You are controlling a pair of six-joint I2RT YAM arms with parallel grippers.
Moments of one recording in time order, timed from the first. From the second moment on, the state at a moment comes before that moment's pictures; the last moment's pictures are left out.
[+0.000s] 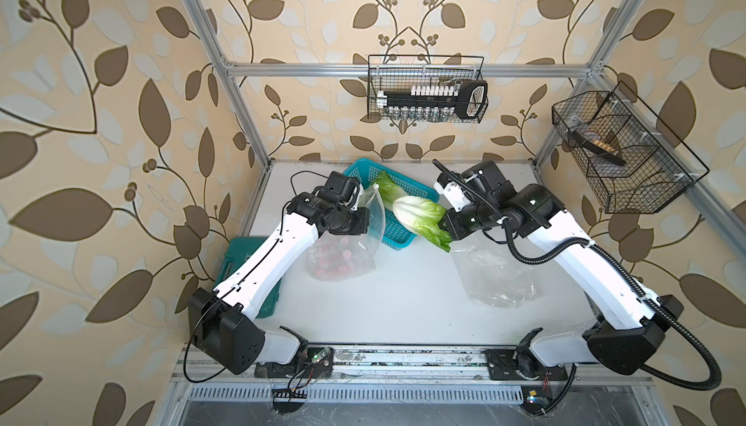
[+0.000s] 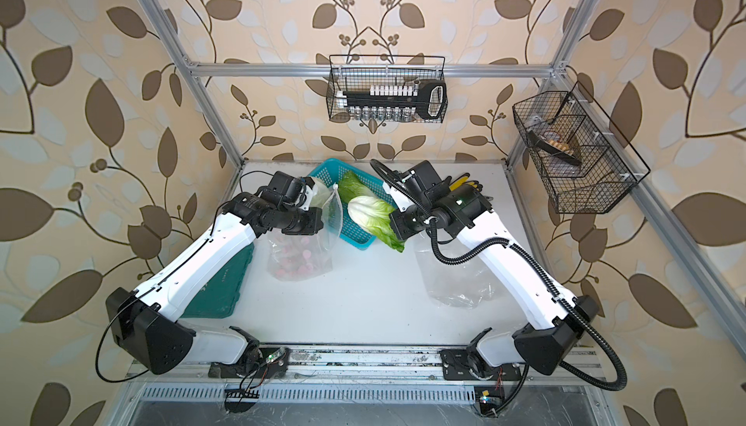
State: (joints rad) left arm -0.45 1.39 1.34 -0.94 0.16 -0.40; right arm 0.64 1.41 1.67 -1.21 -0.13 0.17
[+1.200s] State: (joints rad) left arm -0.68 1.31 1.36 -0.91 0.20 -0.34; right arm 0.60 1.61 1.55 -0.97 -0.60 0.41
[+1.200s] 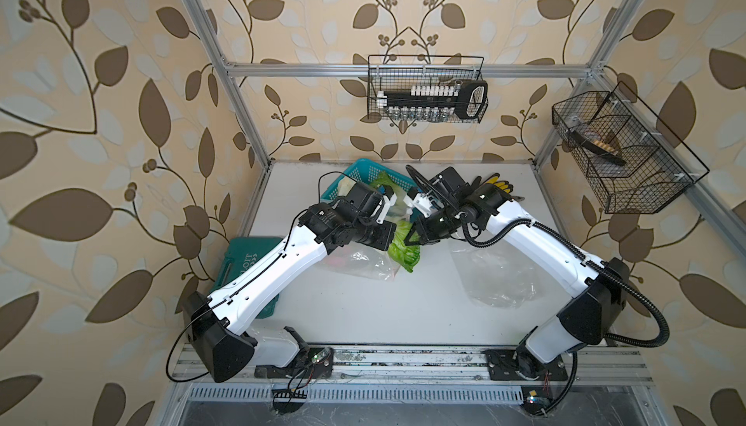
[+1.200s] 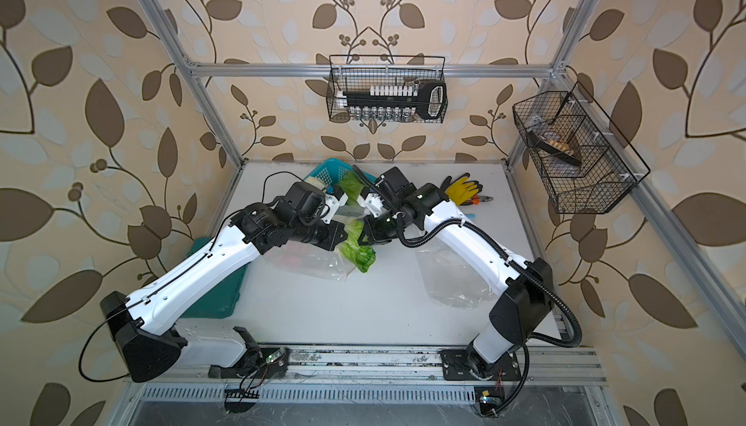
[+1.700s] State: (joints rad) left arm -0.67 1.21 1.22 -0.82 0.37 -0.39; right arm 0.60 1.64 1.39 -0.58 -0.84 0.72
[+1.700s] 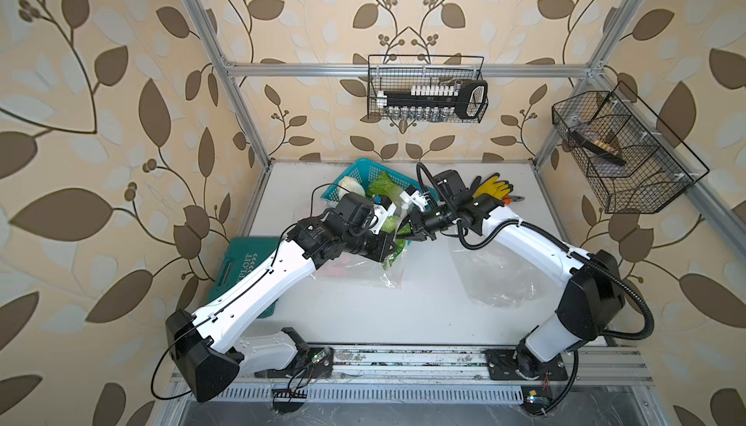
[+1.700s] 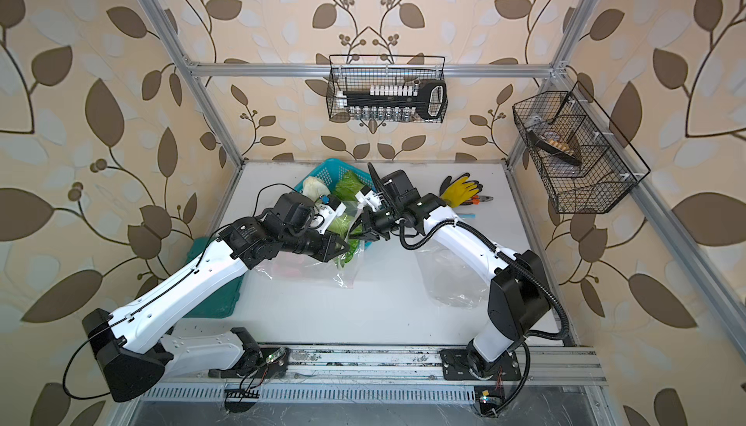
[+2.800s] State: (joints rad) left arm -0.37 1.14 1.35 -0.95 0.41 -0.51; right arm 0.77 1.82 1.85 -0.96 -0.37 0.45
